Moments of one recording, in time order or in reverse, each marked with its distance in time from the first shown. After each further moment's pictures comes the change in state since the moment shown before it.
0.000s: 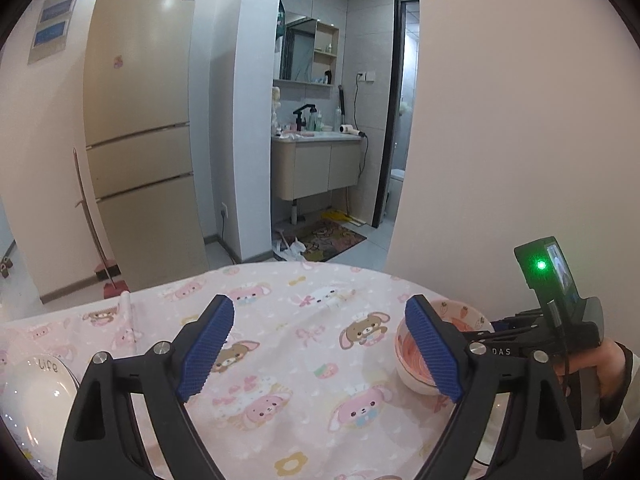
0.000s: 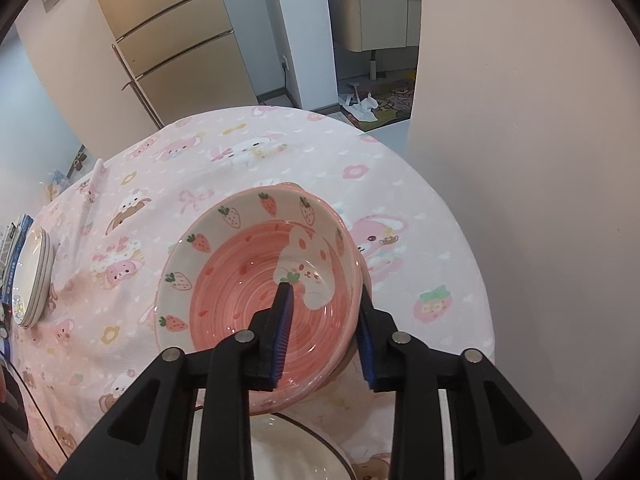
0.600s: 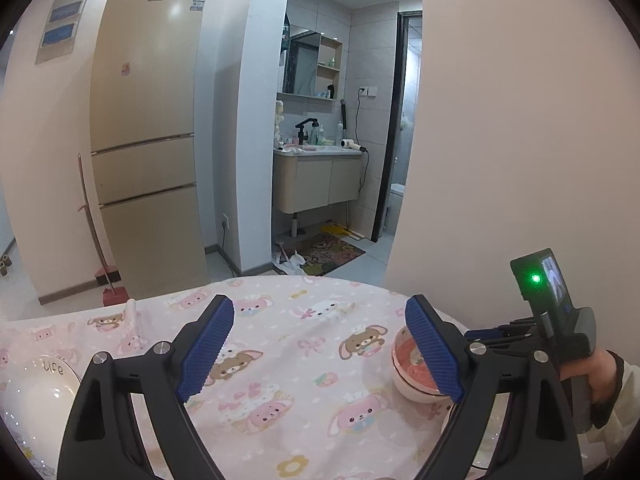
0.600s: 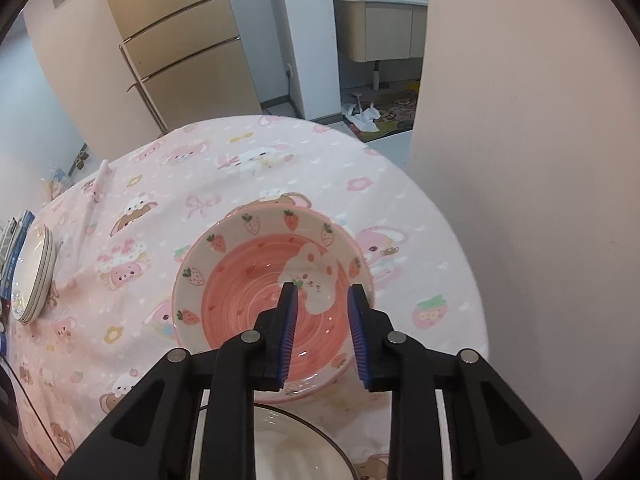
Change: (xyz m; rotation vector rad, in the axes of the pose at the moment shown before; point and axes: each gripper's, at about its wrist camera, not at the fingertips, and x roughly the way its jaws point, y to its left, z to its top) left arm -0.018 0.005 0.004 -0.028 -0.056 -0.006; right arm -0.013 0.006 -0.001 -0.029 -0.047 -0.020
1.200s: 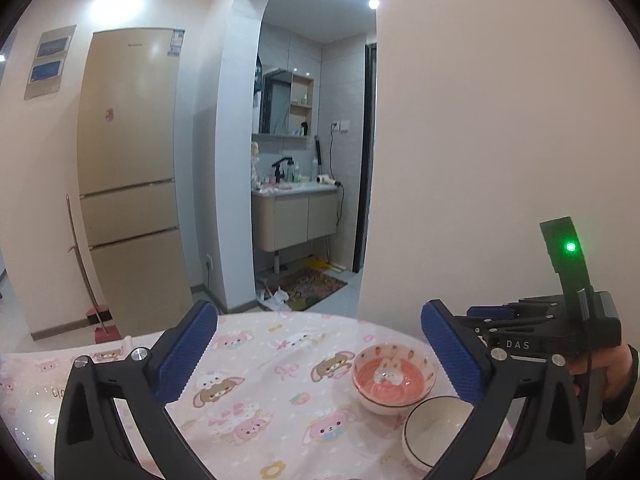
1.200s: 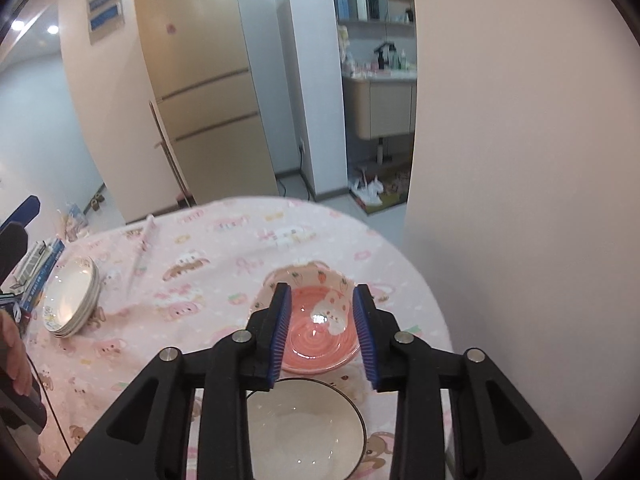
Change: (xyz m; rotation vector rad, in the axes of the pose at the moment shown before) left arm -0.062 -0.036 0.011 0.075 -0.135 -0.065; right arm -0.125 0.018 -0.021 -0.029 -0.301 0.020
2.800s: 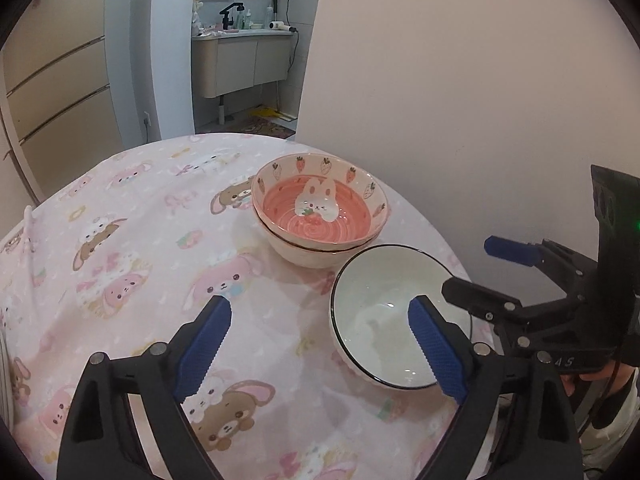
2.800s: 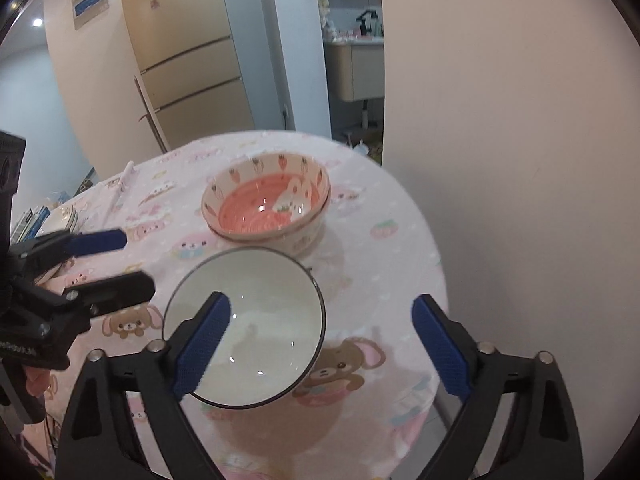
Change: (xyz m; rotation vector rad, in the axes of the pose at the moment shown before) left arm 0.099 -0.070 -0.109 -0.036 0.587 -0.179; right arm 0.025 -0.034 -0.109 0.051 0.155 -0.016
